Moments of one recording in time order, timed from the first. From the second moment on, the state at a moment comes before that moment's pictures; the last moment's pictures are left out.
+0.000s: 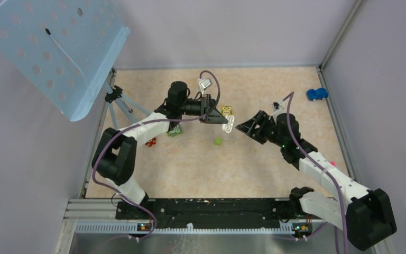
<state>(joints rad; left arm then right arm) -0.48 1.64 1.07 0.31 1.09 -0.91 0.43 1.01 0.56 0.10 -0.31 0.94</state>
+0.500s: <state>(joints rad) -0.52 2.27 1.62 0.38 1.08 -0.94 0.40 0.68 0.65 -0.42 0.26 0.84</state>
